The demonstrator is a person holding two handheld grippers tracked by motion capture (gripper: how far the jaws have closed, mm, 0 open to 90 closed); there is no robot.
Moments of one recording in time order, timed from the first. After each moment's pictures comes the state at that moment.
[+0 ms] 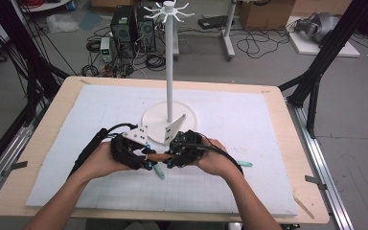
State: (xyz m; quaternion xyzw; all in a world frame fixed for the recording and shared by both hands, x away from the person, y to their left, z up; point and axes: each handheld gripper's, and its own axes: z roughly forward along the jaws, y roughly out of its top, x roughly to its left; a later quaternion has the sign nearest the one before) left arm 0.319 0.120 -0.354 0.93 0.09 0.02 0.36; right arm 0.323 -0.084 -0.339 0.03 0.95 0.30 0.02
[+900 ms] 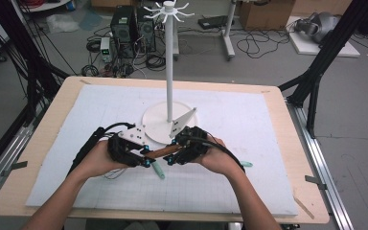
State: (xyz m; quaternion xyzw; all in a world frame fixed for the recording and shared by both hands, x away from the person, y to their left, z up) left arm 0.318 0.129 -0.348 0.92 0.08 0.04 0.37; right arm 0.333 -0.100 -0.338 0.08 0.93 0.36 0.00
